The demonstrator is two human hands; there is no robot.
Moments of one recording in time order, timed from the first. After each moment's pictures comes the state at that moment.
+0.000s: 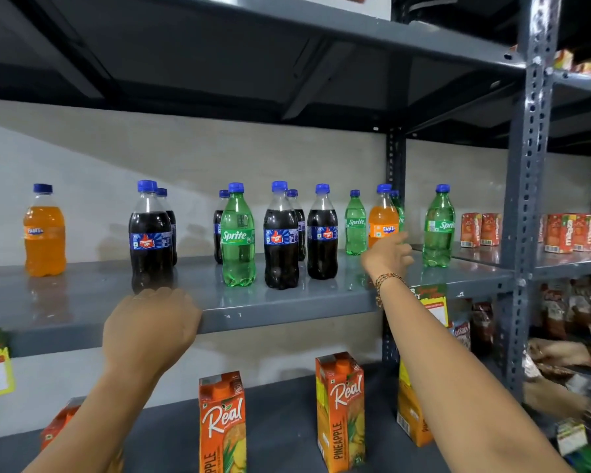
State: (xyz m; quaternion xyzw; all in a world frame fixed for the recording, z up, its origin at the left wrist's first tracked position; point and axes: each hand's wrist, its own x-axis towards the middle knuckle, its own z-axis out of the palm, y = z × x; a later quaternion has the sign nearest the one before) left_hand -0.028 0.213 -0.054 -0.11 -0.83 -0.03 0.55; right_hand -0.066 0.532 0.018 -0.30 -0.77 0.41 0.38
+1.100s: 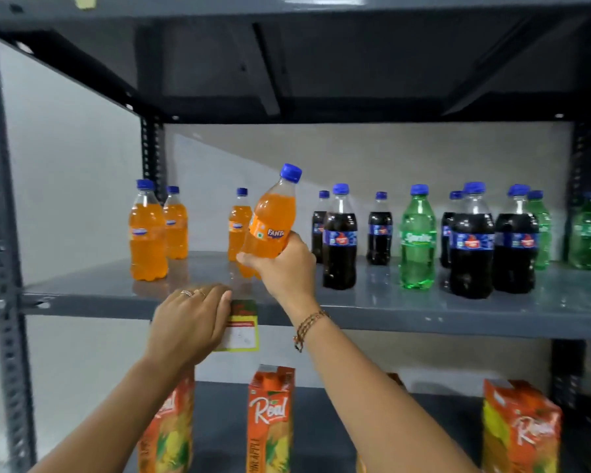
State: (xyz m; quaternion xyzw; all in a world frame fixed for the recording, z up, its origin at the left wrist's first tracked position) left_hand -0.005 0.001 -0.053 -0.10 -0.82 0.06 0.55; right_hand -0.024 0.143 0.009 0.18 -0.75 0.58 0.26
